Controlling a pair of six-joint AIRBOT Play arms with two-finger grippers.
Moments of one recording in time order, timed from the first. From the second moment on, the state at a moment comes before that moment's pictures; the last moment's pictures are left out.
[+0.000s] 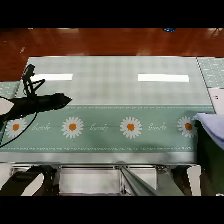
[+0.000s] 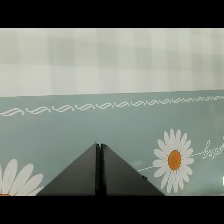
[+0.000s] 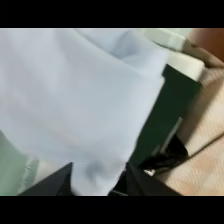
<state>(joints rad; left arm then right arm) -0.04 -0.86 0.68 0.81 -0.86 -1.32 -1.22 -0.73 1.17 -1.64 1.85 1.62</state>
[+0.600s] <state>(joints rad) 0.02 -0.95 0.90 0.80 -0.79 -1.29 -1.00 -0.93 1.38 -1.10 1.54 1.66</state>
